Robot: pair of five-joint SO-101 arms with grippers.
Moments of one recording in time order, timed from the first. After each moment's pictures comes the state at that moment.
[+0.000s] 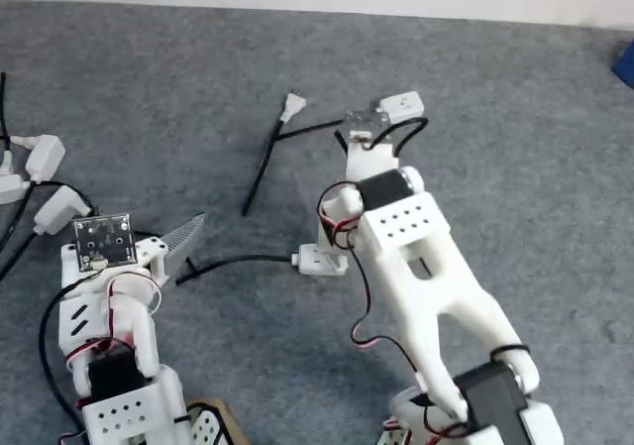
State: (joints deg) left arm -25.1 -103.3 96.2 34.4 -8.0; right arm -29.1 -13.0 23.5 75.7 -21.4
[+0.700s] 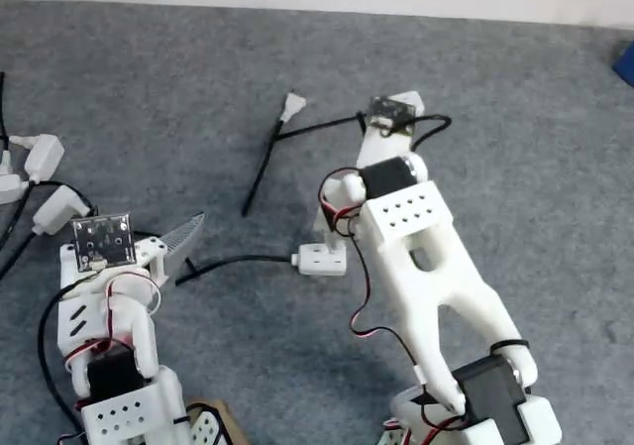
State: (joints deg) left arm -25.1 -103.3 96.2 34.4 -8.0; right arm -28.3 -11.7 18.0 76.8 -33.3
